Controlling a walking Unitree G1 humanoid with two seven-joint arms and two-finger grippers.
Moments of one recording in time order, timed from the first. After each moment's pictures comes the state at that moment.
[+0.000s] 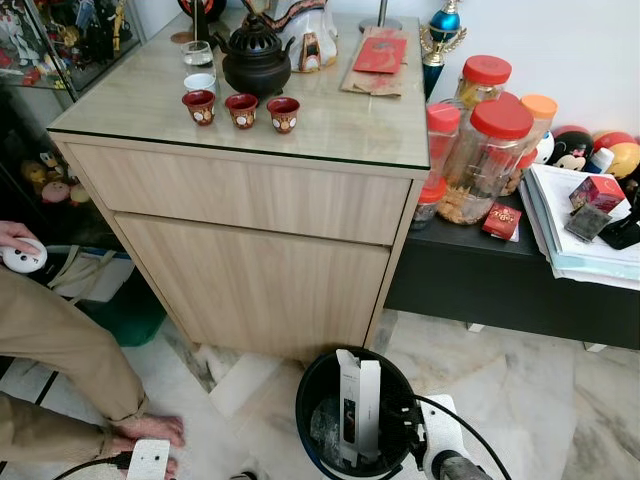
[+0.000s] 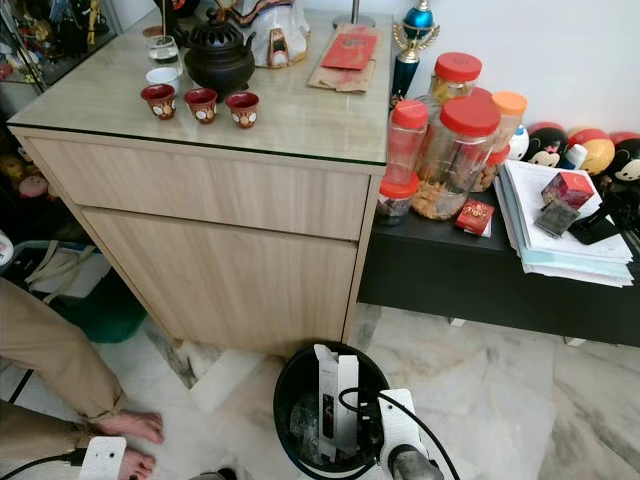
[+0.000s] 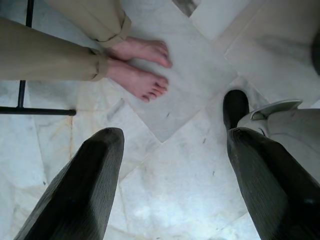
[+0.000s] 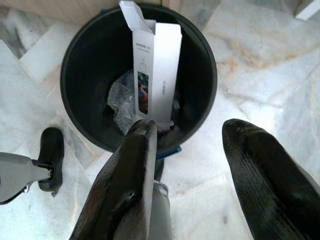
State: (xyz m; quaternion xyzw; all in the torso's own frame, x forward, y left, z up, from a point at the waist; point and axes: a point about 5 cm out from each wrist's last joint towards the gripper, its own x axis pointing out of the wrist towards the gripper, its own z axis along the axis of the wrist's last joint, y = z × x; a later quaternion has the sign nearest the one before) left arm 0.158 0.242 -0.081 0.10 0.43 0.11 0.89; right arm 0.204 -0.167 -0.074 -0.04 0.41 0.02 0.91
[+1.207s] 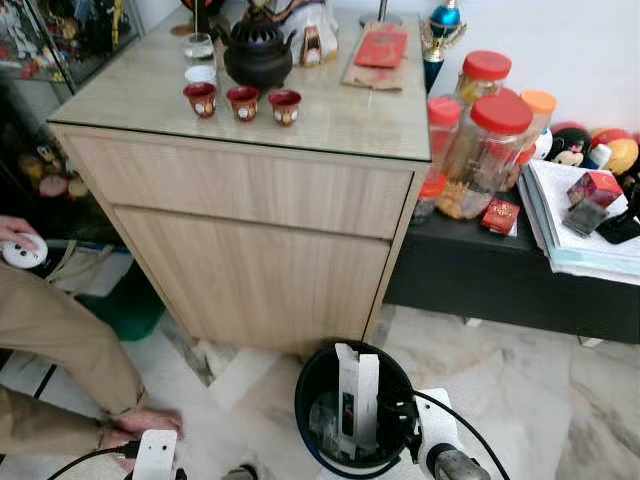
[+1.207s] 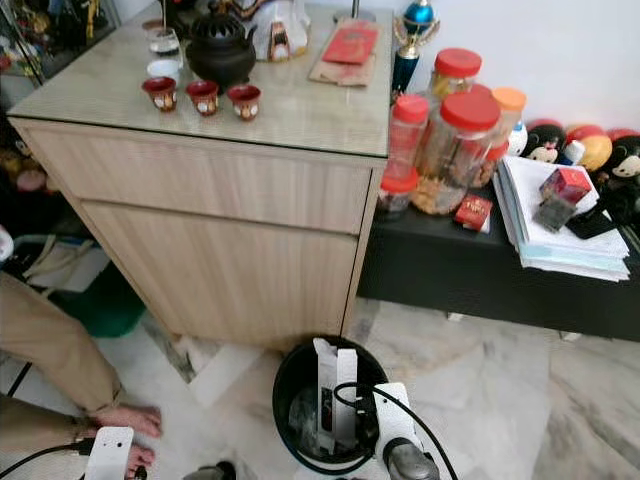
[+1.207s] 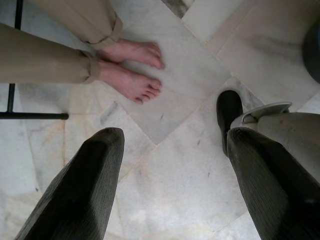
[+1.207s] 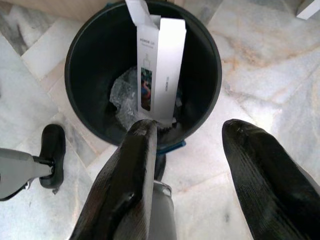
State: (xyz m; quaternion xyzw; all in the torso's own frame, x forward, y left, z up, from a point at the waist) left arm 0.172 0.237 -0.076 0.10 0.42 0.10 0.90; right arm 0.210 -0.162 -0.071 -0.04 0.40 0.03 0.91
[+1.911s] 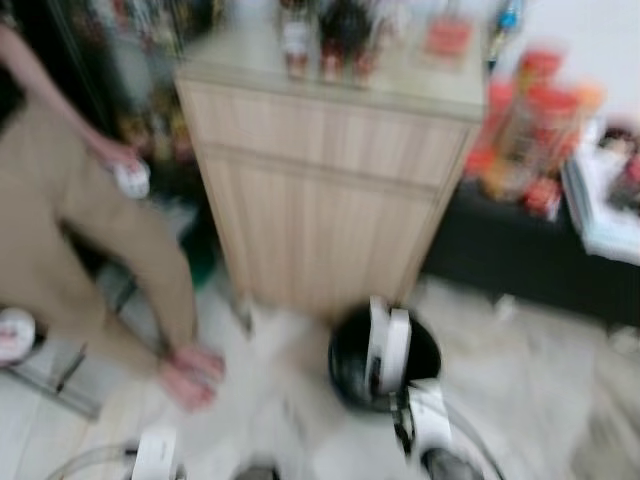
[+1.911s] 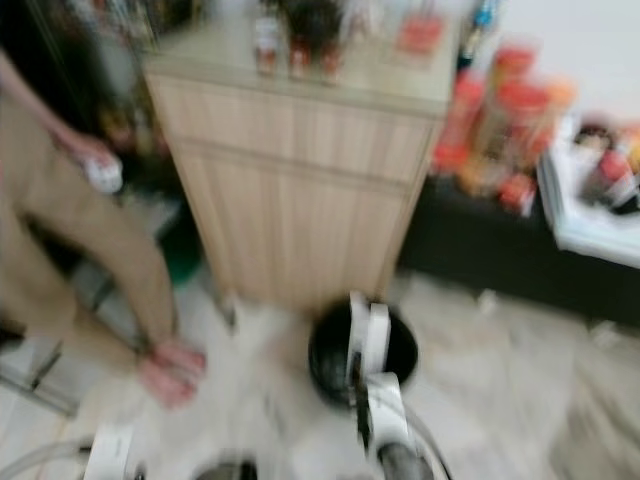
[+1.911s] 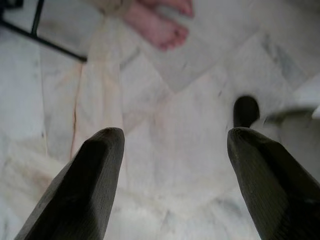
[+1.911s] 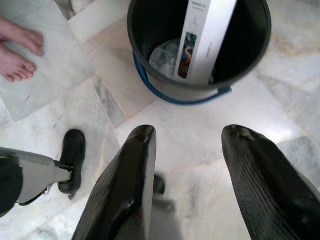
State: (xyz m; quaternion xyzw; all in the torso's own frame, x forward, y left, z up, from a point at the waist) left arm 0.181 0.236 -0.072 0.10 0.40 0.10 0.91; right arm 0.213 -0.158 -0.070 -0.04 0.40 0.04 0.92
